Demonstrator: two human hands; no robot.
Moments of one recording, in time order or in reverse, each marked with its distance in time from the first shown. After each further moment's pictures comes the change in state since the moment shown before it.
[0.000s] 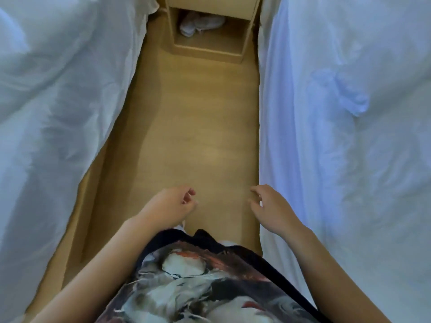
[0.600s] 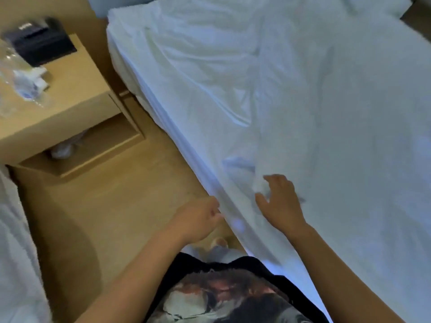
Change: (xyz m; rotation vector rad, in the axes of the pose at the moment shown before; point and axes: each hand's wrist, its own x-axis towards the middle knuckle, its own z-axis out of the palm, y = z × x) left_hand 0.444 0.342 -0.142 0.413 -0.419 0.470; right_hand 0.288 0.130 -0.316 0.207 0.595 0.546
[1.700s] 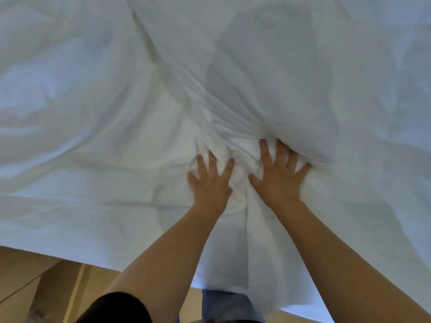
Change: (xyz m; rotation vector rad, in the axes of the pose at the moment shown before) left_hand 0.542 0.032 -0.066 0.913 -0.172 0.296; right_hand 0.418 0.088 0.062 -0.158 -0.093 0.717
